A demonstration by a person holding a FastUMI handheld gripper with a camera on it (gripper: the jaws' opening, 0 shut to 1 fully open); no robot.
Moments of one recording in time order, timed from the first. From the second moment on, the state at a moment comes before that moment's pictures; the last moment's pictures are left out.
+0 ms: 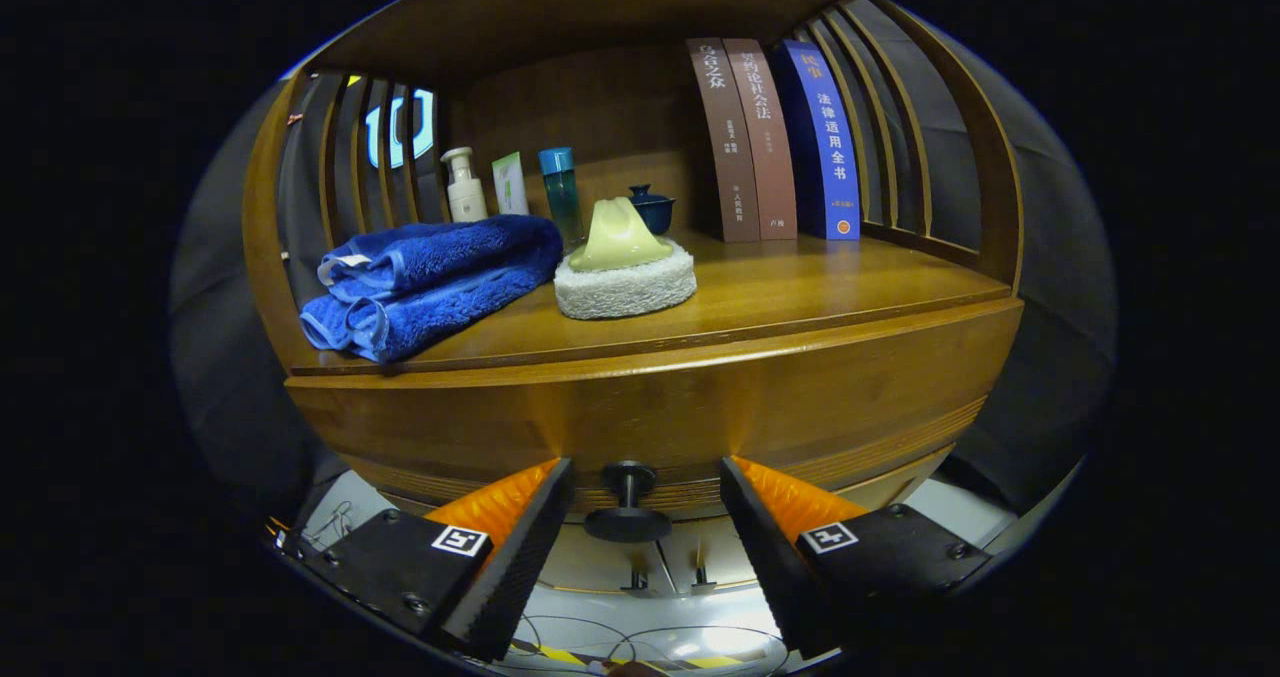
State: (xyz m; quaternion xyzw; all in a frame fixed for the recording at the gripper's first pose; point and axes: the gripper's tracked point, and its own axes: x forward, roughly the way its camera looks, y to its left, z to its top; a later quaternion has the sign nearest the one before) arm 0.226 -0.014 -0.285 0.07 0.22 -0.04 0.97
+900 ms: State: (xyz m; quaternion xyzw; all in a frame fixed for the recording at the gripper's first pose) arm 0.120 -0.002 -0.093 0.06 0.09 -0.01 0.99
